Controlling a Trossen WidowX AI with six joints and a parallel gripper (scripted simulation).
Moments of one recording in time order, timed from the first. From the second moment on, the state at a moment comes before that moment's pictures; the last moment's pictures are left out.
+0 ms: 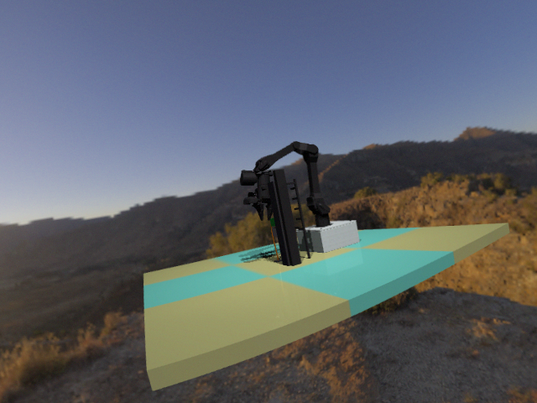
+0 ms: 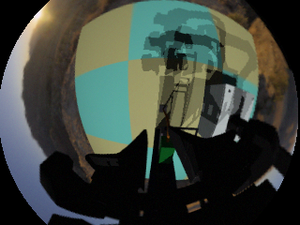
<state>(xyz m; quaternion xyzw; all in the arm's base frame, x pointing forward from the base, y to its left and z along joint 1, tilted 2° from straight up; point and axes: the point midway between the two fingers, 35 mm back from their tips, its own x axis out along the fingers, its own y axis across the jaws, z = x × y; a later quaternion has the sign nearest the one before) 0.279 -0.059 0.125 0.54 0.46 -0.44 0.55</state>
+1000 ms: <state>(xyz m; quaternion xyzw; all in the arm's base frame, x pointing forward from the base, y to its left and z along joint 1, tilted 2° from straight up) 0.268 -0.023 0.130 0.55 0.46 -0.52 0.47</state>
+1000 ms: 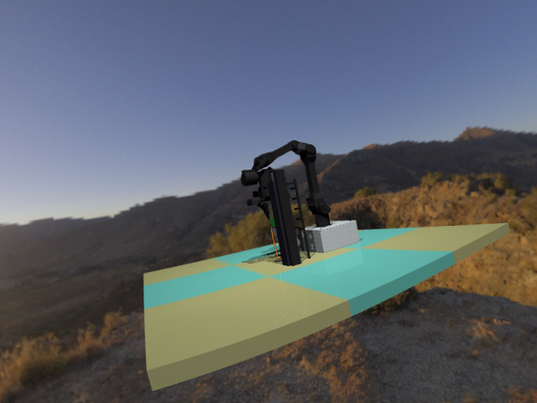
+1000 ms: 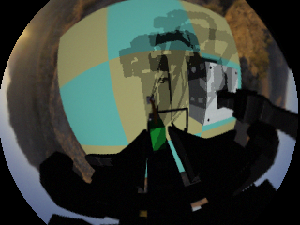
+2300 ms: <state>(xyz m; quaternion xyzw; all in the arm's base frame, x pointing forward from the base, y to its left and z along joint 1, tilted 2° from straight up) 0.270 -0.014 0.121 0.55 0.47 -0.51 0.47</state>
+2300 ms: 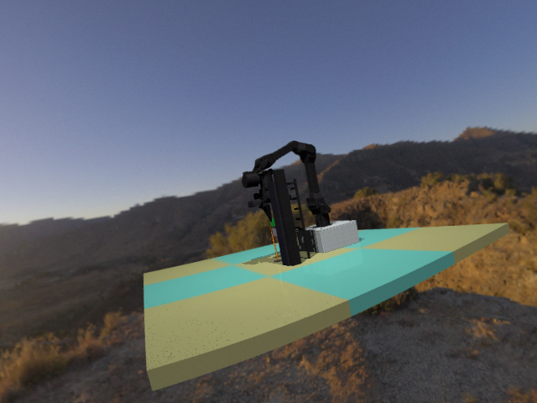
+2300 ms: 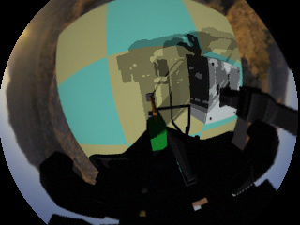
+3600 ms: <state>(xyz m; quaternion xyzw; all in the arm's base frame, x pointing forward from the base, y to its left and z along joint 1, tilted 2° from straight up) 0.264 -0.054 0.121 0.55 0.46 -0.52 0.47</state>
